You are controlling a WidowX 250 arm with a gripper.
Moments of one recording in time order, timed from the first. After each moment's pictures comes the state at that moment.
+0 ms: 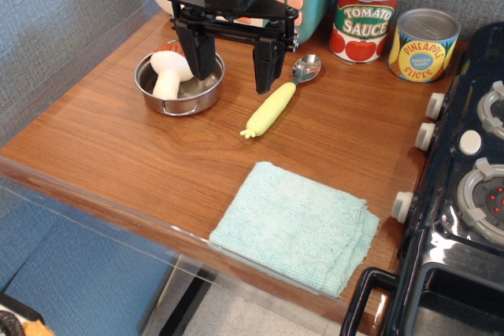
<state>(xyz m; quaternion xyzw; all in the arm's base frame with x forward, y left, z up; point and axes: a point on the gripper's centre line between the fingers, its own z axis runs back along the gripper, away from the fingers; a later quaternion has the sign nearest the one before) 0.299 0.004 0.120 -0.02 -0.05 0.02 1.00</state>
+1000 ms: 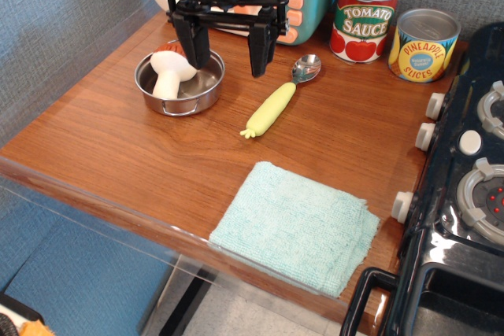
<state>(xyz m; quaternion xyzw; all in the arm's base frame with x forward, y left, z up) 0.328 0.027 0.113 -0.02 -0.05 0.08 1.00</state>
